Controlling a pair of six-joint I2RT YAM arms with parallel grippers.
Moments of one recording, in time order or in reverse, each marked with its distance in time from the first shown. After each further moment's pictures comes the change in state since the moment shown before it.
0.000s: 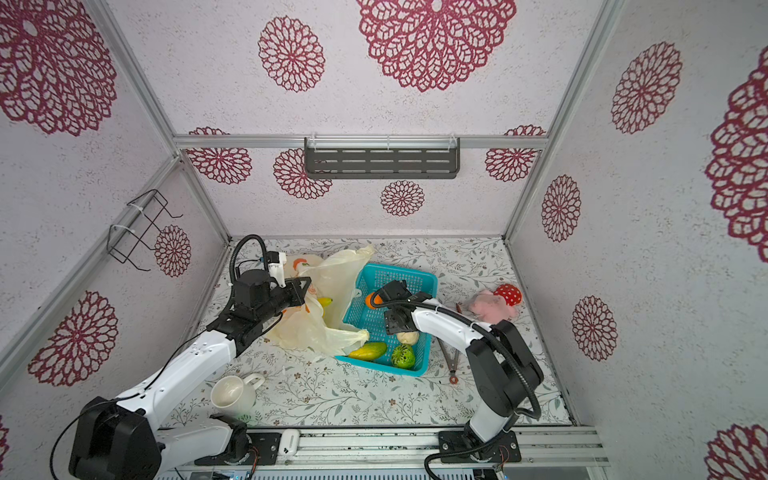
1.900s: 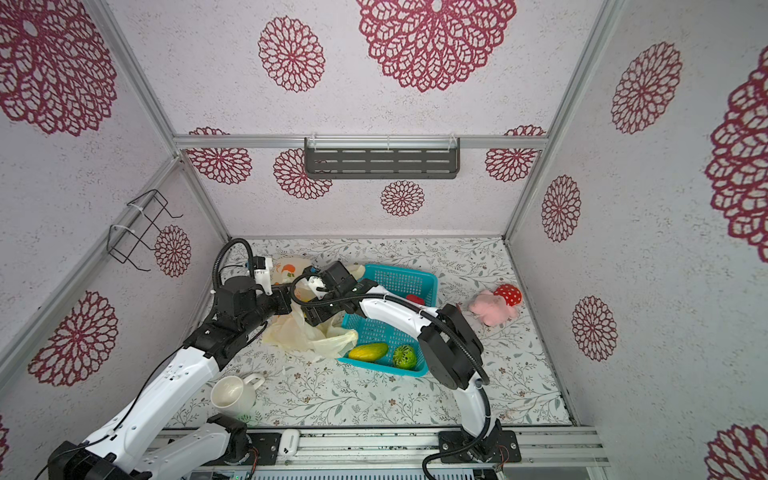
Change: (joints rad) left arm 0.005 -0.180 0.010 -0.231 -0.121 0.107; right arm 0.210 0.335 0.524 0.292 -0.605 -0.275
